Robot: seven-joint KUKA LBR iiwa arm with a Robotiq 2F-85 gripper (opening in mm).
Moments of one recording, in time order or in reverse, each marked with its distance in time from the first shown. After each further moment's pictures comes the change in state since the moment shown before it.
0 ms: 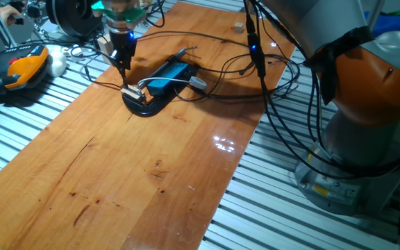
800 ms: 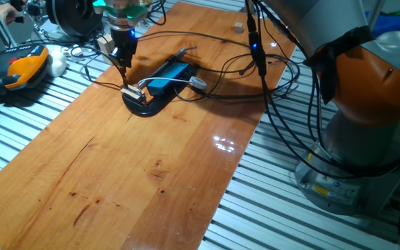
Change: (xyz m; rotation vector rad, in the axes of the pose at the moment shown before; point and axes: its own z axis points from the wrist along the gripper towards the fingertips) arm -0.004 -0.005 -0.013 0.012 -0.001 0.001
